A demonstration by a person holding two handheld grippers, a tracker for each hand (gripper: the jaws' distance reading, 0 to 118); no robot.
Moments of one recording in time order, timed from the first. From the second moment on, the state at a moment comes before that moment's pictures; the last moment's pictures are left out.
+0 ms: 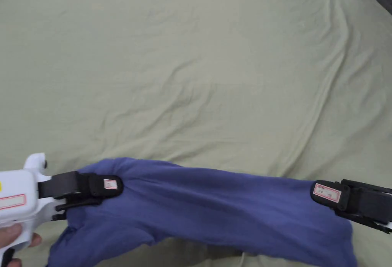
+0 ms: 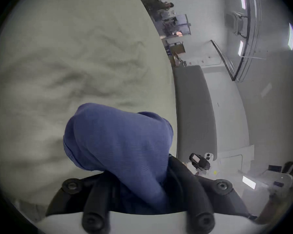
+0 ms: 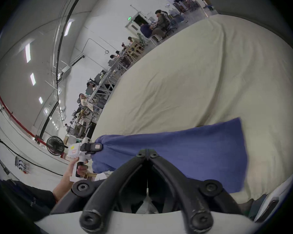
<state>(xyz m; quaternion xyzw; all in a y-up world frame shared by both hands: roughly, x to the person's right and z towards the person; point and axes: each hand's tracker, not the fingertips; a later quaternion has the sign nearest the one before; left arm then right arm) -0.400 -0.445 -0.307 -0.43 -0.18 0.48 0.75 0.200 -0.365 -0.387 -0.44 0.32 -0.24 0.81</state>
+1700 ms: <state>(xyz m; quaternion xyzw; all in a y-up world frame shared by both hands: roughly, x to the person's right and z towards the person) -0.086 -0.443 -0.379 -0.54 -0.11 0.13 0.82 0.265 -0.354 -0.319 -0.42 0.27 -0.31 0.81</state>
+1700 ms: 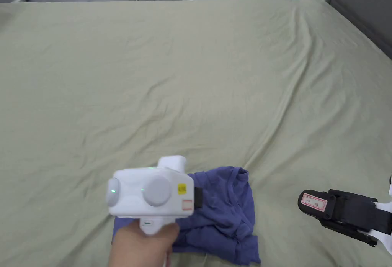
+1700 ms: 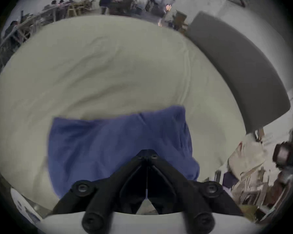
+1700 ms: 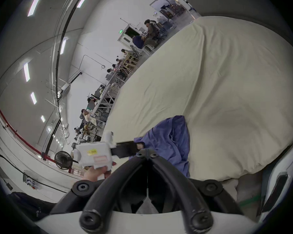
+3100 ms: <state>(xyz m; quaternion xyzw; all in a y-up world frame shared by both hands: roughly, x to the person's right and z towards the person) -0.277 -0.459 -0.364 -0.52 -0.11 0.33 0.78 0.123 -0.486 -0.449 -0.64 0.17 -0.17 0.73</state>
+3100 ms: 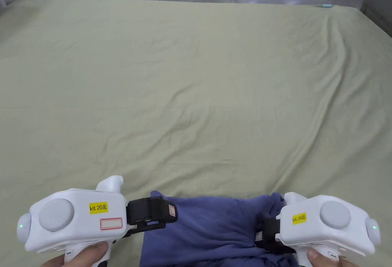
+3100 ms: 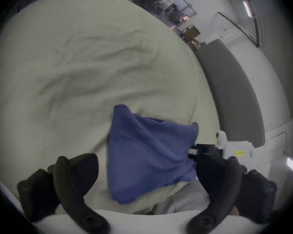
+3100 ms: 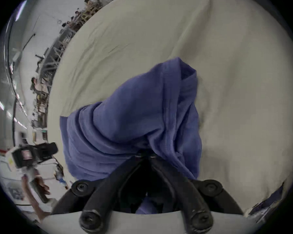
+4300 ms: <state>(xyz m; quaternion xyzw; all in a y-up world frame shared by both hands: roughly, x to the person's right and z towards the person) -0.624 -0.390 -0.268 -0.55 0.30 0.20 0.76 -0.154 -0.317 -0.346 -0.51 0.46 -0.15 0.71</state>
